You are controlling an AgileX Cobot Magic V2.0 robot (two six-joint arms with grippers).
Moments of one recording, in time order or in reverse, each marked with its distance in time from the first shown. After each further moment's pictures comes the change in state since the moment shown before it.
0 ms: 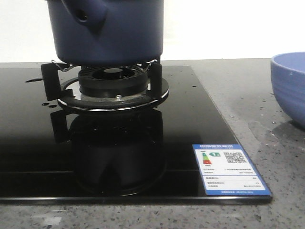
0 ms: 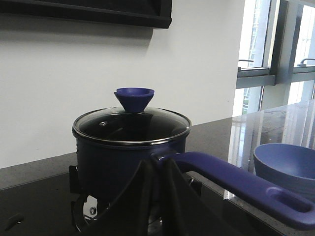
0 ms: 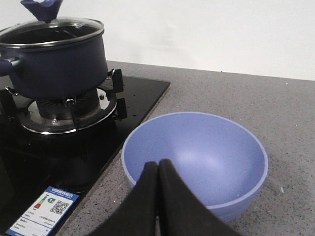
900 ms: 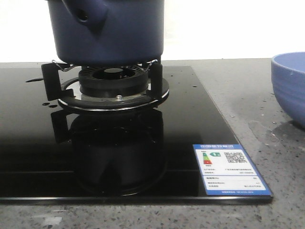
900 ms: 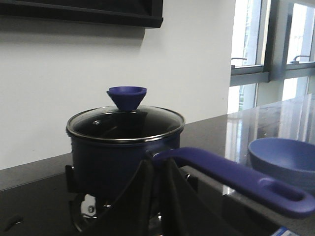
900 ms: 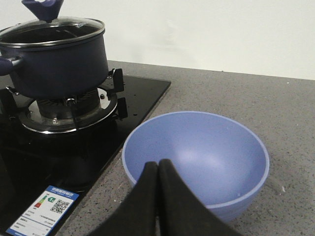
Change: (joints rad) left arm 0.000 -0.008 0.006 0.039 0.010 0.000; right arm 0.000 0.000 0.004 0.002 -0.001 -0.002
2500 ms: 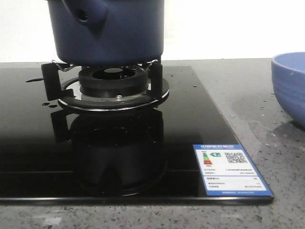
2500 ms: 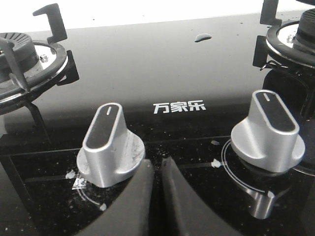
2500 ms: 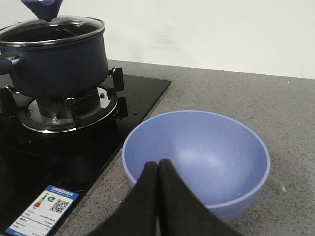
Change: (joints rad) left arm 0.227 -0.264 0.317 1.432 -0.106 -1.317; right arm 0.000 0.000 0.002 0.002 0.000 -0.002
